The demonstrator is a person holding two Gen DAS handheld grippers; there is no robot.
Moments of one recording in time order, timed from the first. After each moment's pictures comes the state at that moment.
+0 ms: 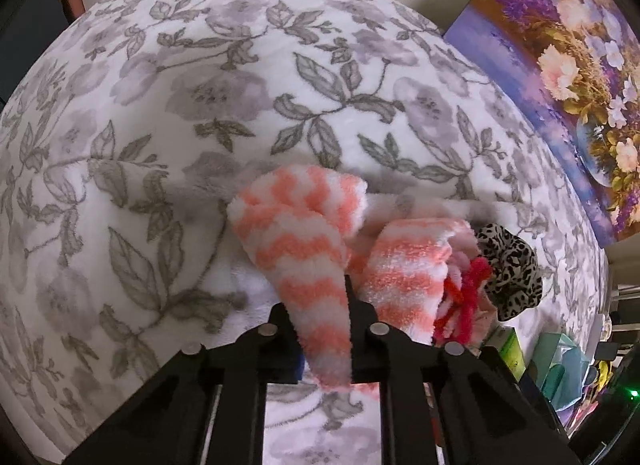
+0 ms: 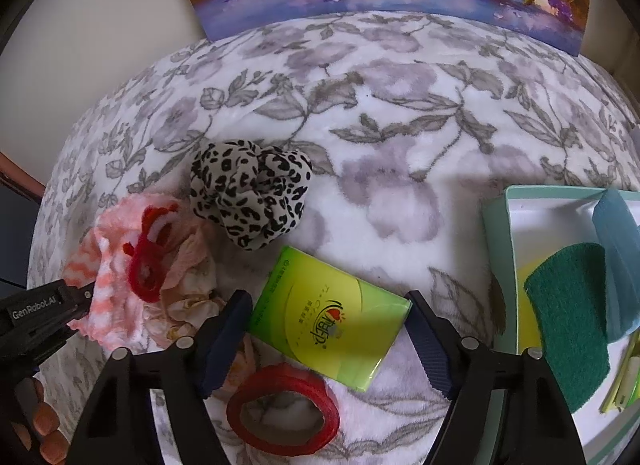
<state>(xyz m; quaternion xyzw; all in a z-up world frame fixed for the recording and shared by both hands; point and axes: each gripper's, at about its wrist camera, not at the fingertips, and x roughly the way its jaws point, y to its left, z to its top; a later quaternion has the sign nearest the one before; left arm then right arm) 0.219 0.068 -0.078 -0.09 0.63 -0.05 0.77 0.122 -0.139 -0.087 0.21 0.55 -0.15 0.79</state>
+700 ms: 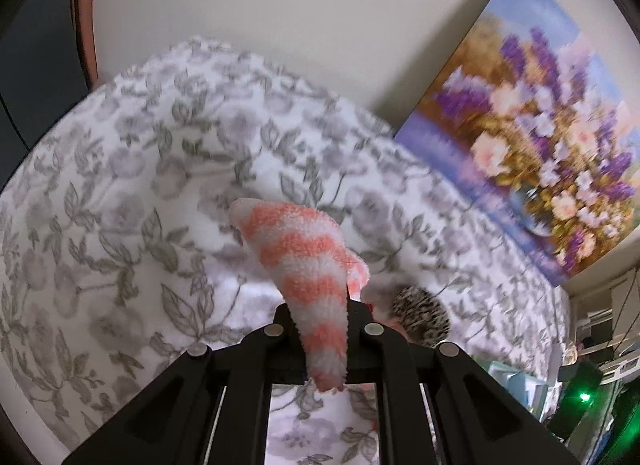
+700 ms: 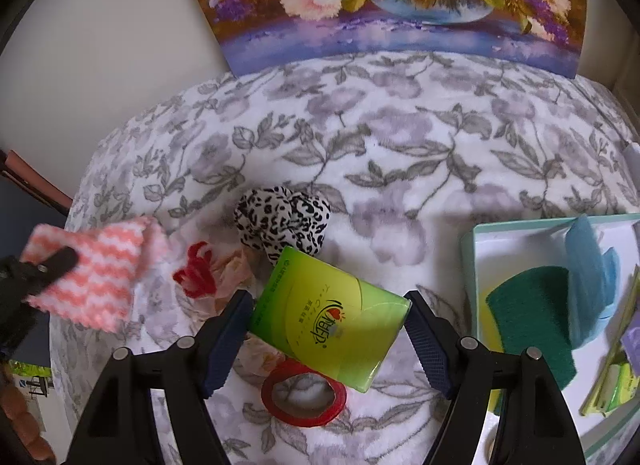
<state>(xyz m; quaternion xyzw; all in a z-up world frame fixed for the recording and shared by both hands) 0.201 0.080 0.034 -0.13 0.51 -0.07 0.85 0.111 -0.145 -0.036 0.22 0.52 -0.13 0.82</state>
